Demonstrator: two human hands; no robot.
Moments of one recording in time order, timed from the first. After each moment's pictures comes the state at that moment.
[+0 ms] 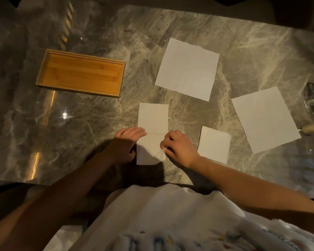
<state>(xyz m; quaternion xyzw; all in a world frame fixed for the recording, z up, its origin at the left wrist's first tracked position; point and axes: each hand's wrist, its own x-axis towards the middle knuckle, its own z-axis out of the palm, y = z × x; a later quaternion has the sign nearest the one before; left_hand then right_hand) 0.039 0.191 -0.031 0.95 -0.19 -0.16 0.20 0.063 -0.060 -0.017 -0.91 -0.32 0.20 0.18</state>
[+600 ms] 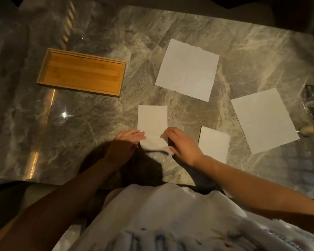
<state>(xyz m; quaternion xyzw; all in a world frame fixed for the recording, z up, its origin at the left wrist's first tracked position) 0.026 0.179 -0.031 0.95 -0.12 -0.07 0.29 0.069 -0.069 -0.015 -0.90 -0.29 0.21 0.25</state>
